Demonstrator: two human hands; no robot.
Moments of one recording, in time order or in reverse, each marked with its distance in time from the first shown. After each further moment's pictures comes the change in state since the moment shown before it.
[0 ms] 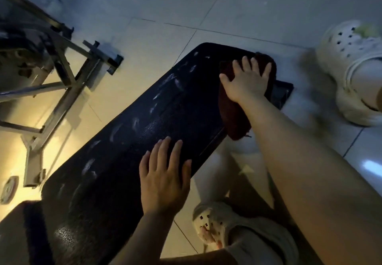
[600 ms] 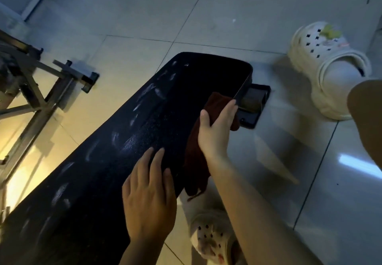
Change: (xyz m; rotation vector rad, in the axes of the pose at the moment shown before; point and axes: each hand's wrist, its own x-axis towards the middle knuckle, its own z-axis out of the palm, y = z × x) left_hand -0.001 0.000 0.007 -0.161 0.170 -0.029; right_hand -0.115 -0.050 0.047 1.216 0.251 0.282
